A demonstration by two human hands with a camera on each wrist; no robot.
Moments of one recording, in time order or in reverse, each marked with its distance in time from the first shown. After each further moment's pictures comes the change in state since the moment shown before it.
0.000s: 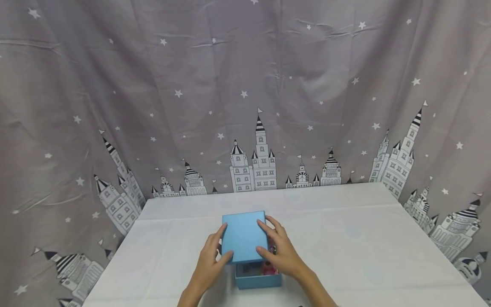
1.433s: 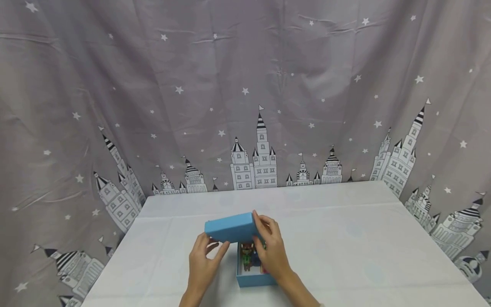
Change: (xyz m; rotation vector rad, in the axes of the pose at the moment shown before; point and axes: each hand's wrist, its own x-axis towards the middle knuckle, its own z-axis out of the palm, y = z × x) left_hand -0.006 0.001 0.001 -0.068 0.385 0.033; right_hand 0.015 -0.013 0.035 -0.123 0.350 -0.326
